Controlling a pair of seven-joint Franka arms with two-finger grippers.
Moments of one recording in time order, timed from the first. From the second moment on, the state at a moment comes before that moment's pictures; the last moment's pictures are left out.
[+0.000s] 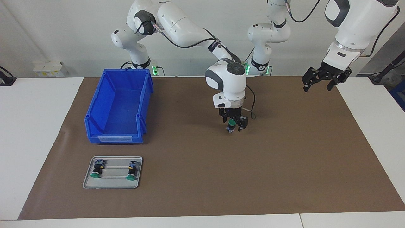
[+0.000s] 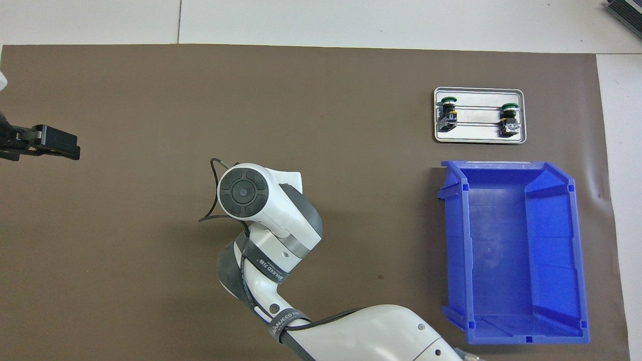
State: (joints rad) left arm -0.09 0.02 0.03 -1.55 0.01 1.59 -0.01; right arm 0.84 0.69 -0.10 -1.36 0.02 2.22 1.52
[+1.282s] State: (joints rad) left arm -0.09 0.02 0.03 -1.55 0.01 1.59 -0.01; right arm 0.86 0.67 -0.10 -1.45 0.02 2.30 1.52
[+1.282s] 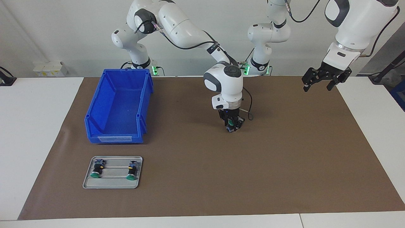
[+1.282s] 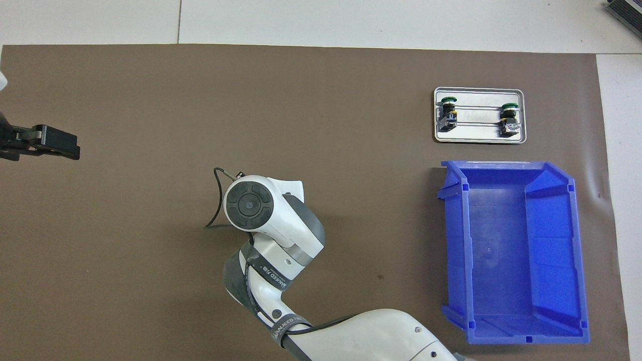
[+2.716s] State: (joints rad) left arm -0.09 0.02 0.03 -1.55 0.01 1.59 -0.01; right arm 0.30 0.25 -0.13 -1.54 0.02 1.86 0.26
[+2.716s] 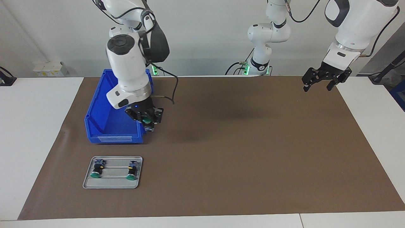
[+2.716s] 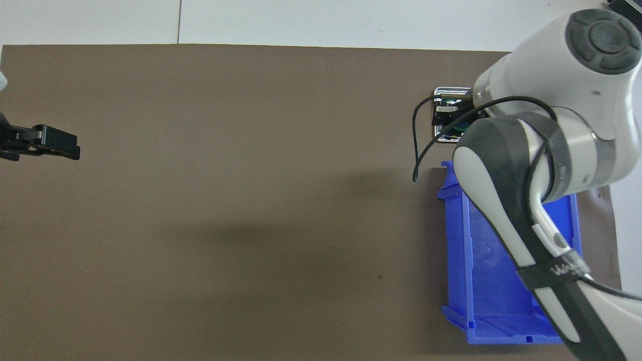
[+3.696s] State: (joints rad) left arm -0.09 0.02 0.03 -1.55 0.01 1.59 -0.01; right arm 0.08 -0.05 -0.12 -2.27 0.03 2.27 -0.10
